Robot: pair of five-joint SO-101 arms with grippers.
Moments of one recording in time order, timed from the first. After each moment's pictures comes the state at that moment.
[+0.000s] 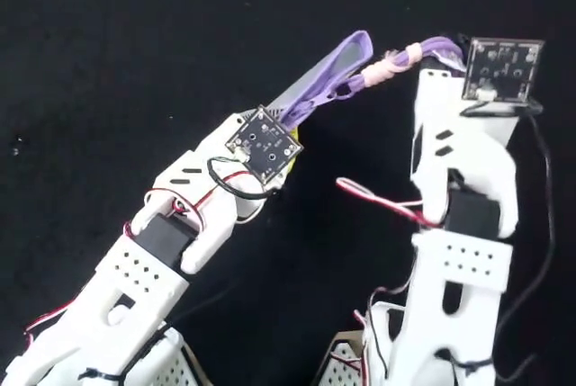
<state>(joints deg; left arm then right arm) 27.0 -51.2 52.1 24.0 -19.6 15.4 -48.0 40.2 25.6 7.3</state>
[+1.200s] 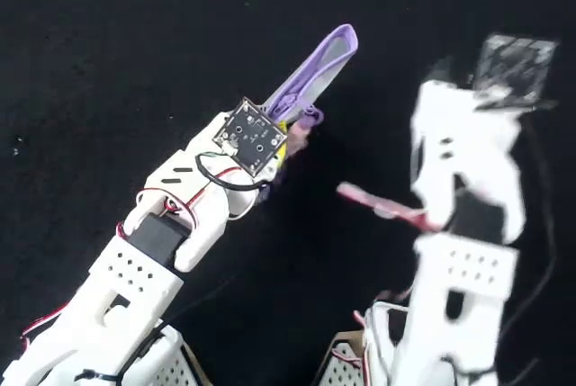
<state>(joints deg) 25.8 -51.7 52.5 24.5 -17.2 13.8 -49.8 40.0 36.6 2.6</state>
